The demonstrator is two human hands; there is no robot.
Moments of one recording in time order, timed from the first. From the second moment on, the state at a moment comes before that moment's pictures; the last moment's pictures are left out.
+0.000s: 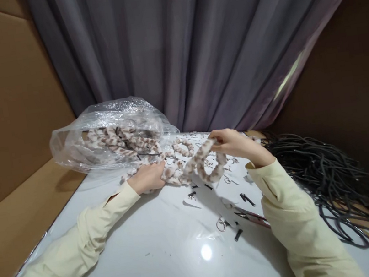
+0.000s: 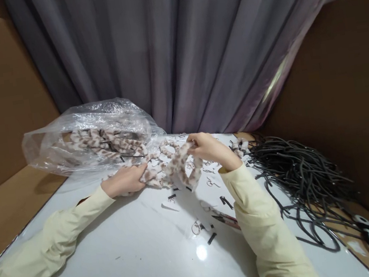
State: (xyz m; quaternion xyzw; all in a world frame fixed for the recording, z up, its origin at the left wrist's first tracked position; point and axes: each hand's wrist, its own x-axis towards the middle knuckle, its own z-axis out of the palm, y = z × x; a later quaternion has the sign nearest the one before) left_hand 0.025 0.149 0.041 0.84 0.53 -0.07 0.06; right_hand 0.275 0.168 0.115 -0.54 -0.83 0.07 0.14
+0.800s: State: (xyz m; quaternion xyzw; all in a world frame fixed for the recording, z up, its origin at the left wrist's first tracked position) left_hand 0.024 0.110 0.070 0.84 0.53 -0.11 -0.02; right_hand 0.216 0.249 0.047 -0.50 -0.83 0.07 0.23
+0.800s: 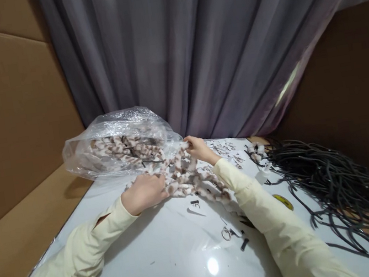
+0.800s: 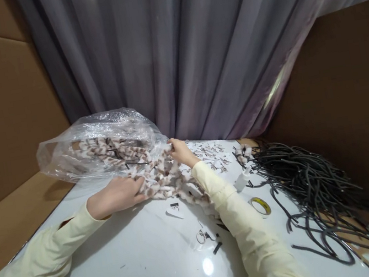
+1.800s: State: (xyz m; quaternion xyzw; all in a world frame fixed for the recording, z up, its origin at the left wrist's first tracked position) left_hand 0.039 0.126 0.063 0.60 0.39 0.25 0.66; right_hand 0.235 0.078 0.044 -0.24 -0.94 0.00 0.26
